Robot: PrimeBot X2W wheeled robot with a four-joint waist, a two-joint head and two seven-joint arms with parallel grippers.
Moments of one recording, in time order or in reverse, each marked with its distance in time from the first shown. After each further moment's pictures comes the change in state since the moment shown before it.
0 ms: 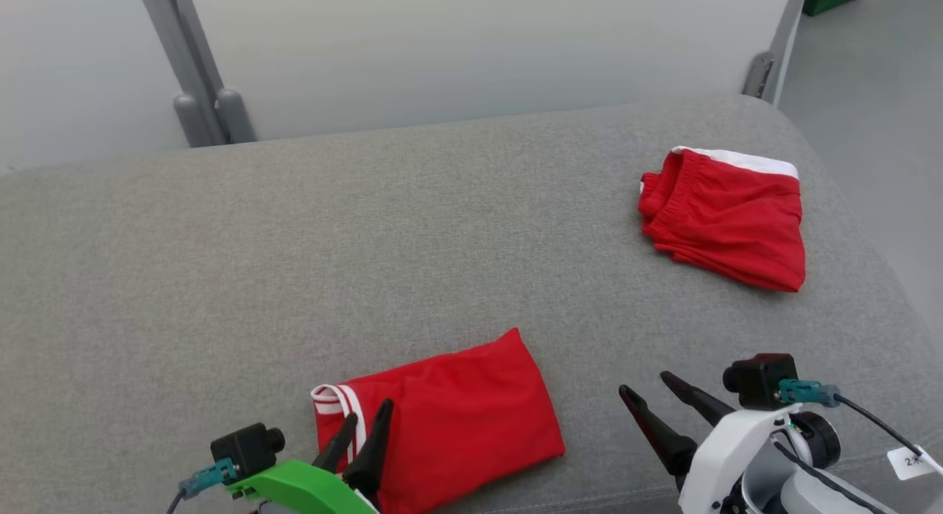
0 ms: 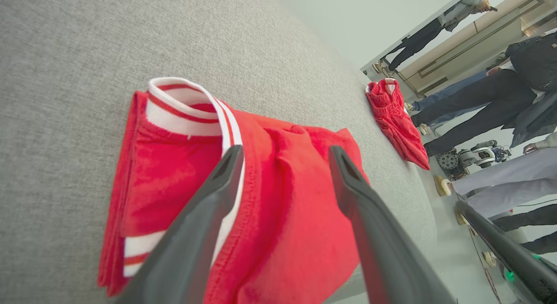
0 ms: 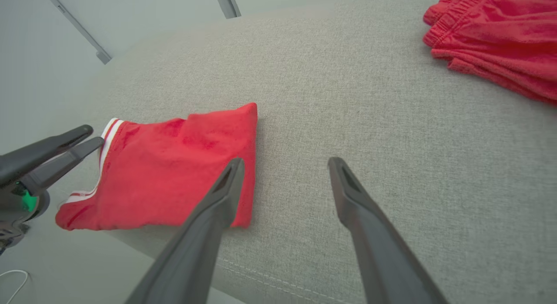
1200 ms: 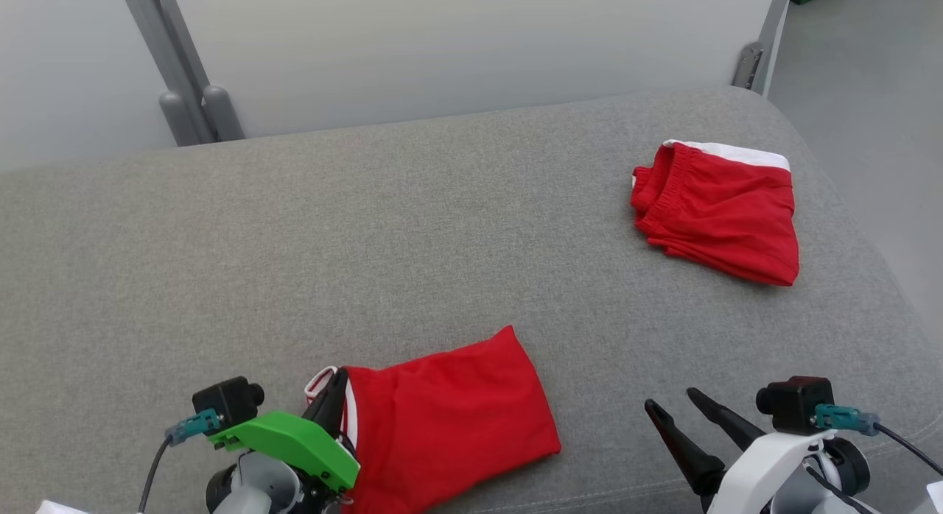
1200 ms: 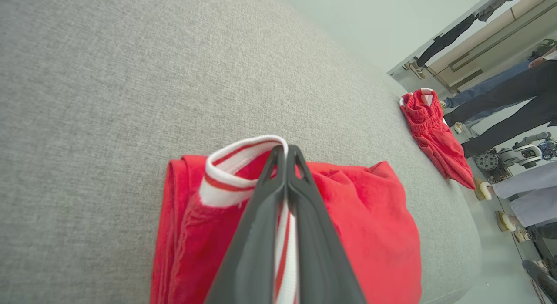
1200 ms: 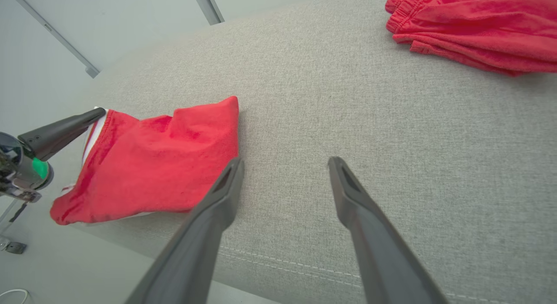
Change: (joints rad) left arm -0.164 0.005 0.006 0.200 0.016 0.013 0.000; right arm 0.106 -0.034 -0.073 -0.073 -0.002 -0.001 -0.027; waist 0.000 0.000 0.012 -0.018
